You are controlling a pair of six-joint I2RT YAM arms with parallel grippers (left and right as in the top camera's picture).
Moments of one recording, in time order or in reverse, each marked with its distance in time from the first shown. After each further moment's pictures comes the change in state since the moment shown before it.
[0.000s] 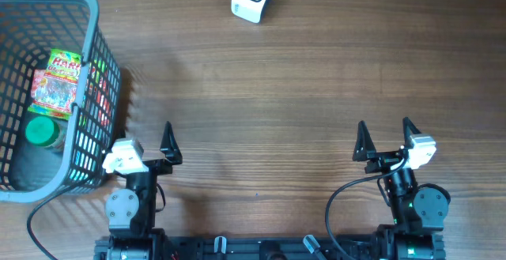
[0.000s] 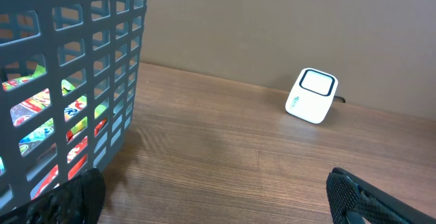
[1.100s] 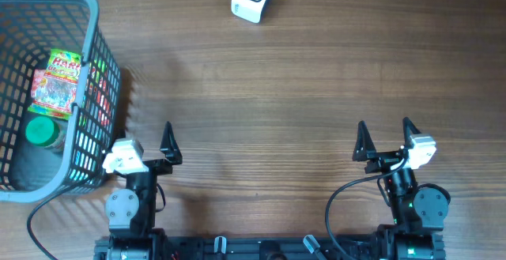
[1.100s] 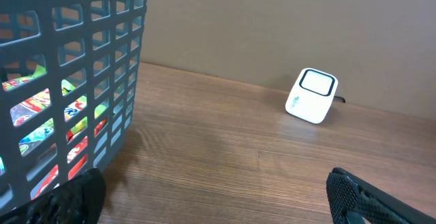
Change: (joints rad) left arm 0.000 0.000 0.000 0.000 0.000 0.000; right arm 0.000 0.000 0.000 0.000 0.000 0.000
